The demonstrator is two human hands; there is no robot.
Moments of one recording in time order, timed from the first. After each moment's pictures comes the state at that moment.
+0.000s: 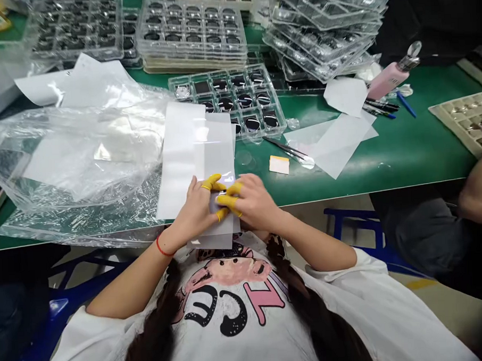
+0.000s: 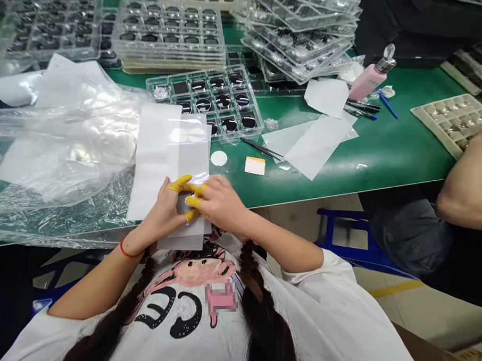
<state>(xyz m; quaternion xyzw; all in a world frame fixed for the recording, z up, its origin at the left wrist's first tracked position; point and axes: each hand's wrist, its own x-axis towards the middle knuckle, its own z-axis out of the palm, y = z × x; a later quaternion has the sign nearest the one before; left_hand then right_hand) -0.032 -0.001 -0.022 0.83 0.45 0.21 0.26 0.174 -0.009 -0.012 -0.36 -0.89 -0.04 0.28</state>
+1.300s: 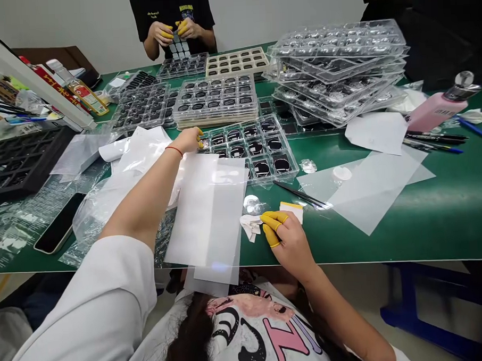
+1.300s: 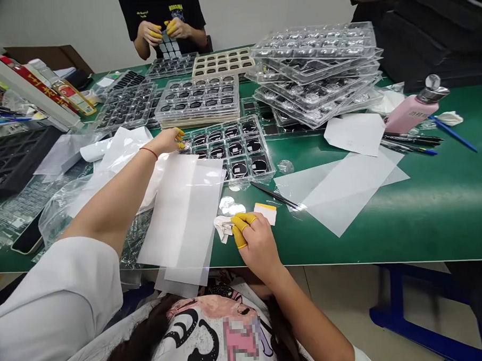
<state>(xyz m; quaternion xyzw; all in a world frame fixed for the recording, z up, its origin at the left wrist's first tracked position) -0.045 0.317 0.045 0.74 0.65 0.07 0.16 0.222 -0.001 -0.033 -0.50 -0.75 0.02 0.44</state>
